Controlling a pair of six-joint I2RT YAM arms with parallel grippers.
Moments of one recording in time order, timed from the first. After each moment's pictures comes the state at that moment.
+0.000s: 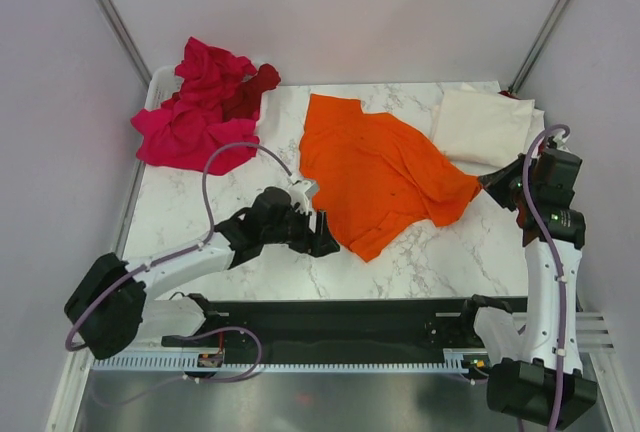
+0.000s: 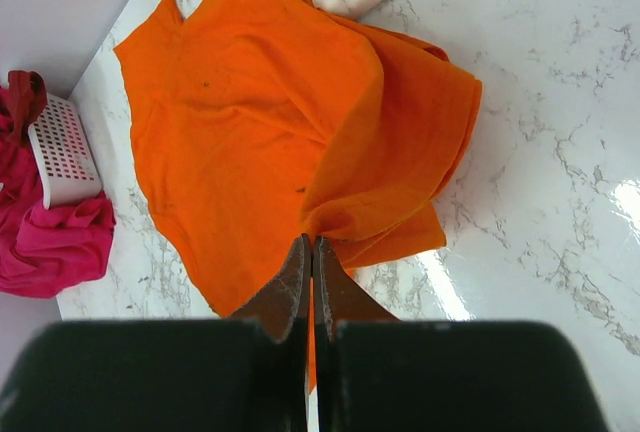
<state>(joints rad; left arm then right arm) -0.76 1.19 0.59 -0.01 0.31 -0.50 -0.29 0.87 0.96 -0.69 -0.24 0.62</state>
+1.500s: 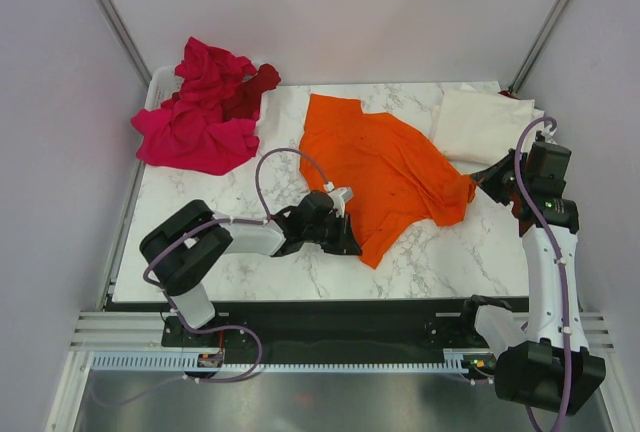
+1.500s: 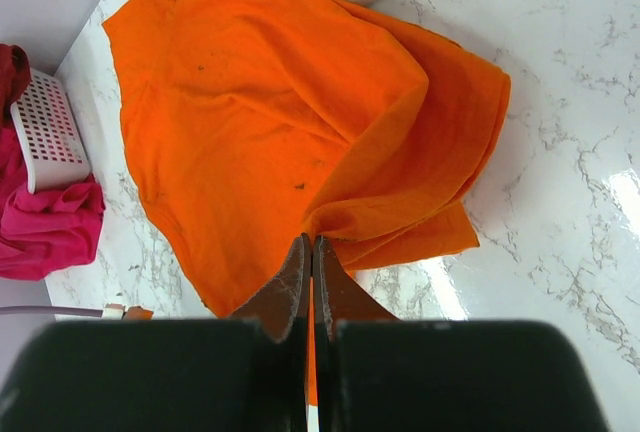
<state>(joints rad) -0.88 1.70 0.74 0.30 0.35 -0.71 -0.25 0.96 0.94 -0.63 -0.26 0.60</state>
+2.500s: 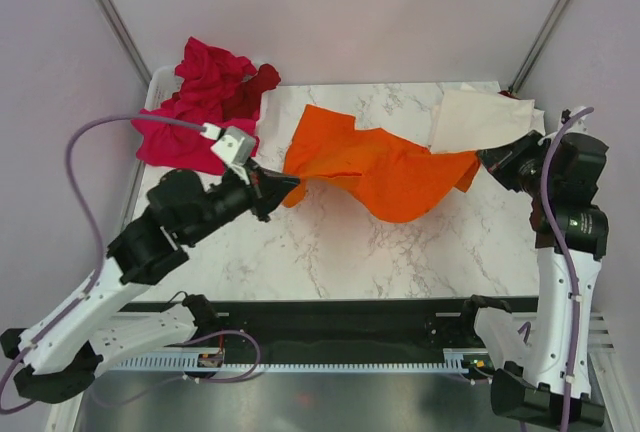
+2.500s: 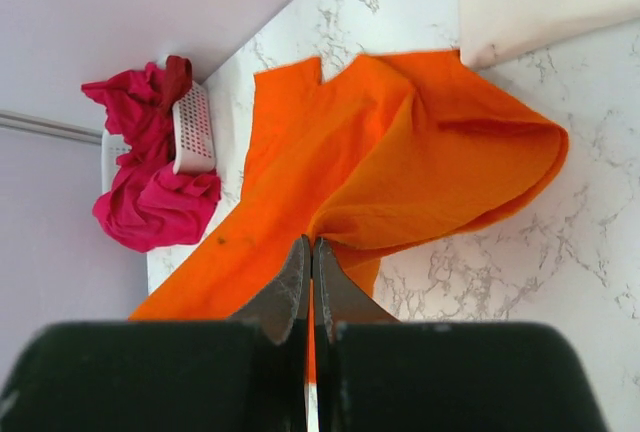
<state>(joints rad) -0.88 0.84 1.12 -0.37 -0.01 -0.30 -0.25 0.87 1.19 -0.73 -0.37 0.66</state>
